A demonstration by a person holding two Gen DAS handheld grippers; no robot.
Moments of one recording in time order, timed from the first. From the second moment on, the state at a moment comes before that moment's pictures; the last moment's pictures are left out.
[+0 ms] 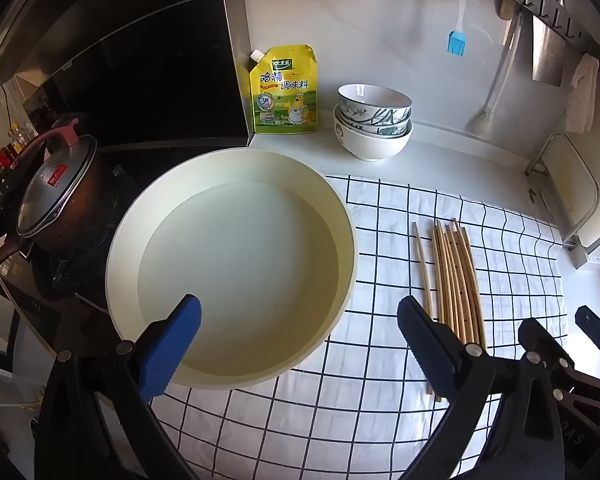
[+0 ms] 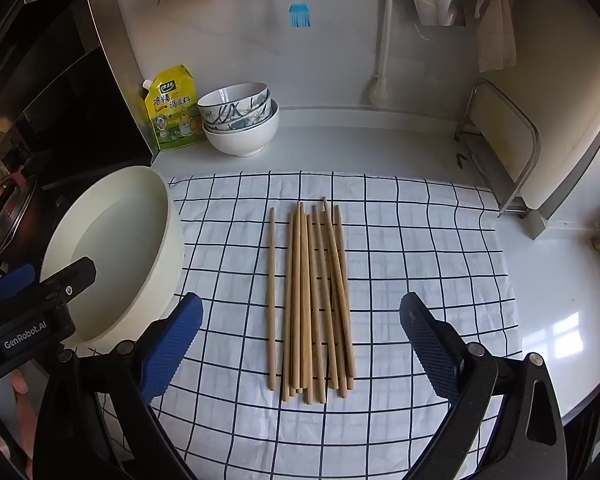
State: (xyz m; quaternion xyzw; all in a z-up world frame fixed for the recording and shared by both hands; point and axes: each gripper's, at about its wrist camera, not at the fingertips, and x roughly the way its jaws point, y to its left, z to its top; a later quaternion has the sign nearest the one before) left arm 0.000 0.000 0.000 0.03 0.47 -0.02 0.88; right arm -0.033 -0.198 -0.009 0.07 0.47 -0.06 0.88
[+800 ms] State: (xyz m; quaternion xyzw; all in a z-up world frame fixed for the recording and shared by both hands) left arm 0.000 0.000 0.000 0.03 0.48 -0.02 0.88; right arm -0.038 -0.195 -0.009 0.07 0.47 -0.06 0.88
